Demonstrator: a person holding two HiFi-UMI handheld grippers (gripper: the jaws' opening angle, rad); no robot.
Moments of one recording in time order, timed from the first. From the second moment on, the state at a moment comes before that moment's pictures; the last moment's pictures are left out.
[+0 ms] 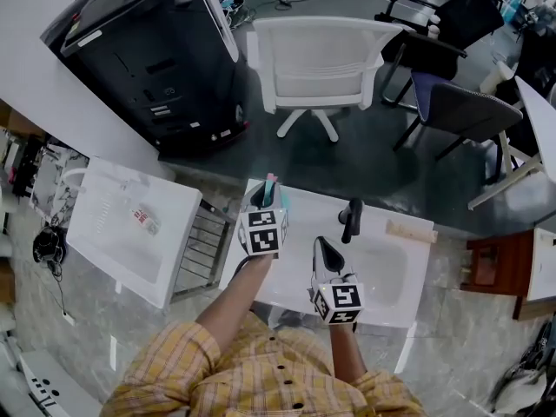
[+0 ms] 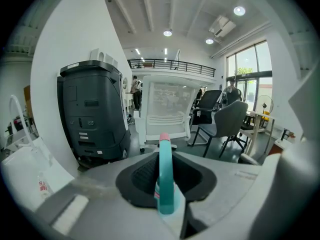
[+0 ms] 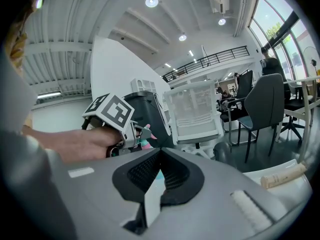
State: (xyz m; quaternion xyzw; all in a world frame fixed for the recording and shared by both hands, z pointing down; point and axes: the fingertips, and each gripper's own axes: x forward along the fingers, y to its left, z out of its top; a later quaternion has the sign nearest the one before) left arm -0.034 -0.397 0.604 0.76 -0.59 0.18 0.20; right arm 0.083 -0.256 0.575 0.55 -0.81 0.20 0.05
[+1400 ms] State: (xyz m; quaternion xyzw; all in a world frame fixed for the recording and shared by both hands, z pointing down) left arm -0.027 -0.242 0.507 0.81 -0.56 0.09 0.14; right arm 0.090 -0.191 0.489 0.54 -0.83 0.13 0.02
